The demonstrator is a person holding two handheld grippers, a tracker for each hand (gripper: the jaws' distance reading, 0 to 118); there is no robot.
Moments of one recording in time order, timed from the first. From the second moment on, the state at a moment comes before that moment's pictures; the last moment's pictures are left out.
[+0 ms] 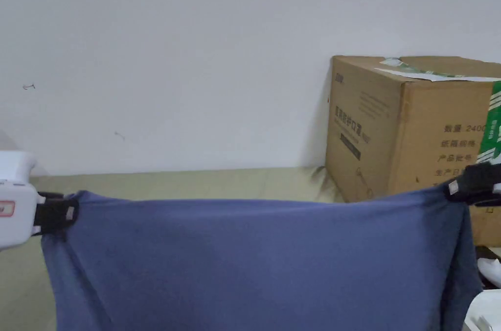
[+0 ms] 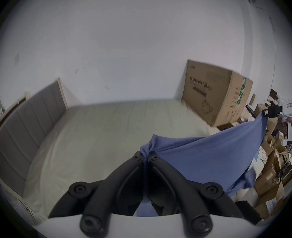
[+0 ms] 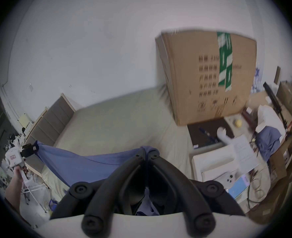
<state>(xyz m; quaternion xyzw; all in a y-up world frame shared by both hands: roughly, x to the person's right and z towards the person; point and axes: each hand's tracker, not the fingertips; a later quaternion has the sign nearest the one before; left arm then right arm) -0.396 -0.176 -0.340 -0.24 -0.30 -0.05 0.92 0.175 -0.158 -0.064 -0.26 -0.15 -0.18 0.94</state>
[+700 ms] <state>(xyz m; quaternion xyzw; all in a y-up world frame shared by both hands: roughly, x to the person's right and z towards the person) -0.365 -0.055 -0.488 -0.15 -0.24 0.04 0.96 0.177 0.005 -0.238 -0.13 -0.22 -0.12 0.96</state>
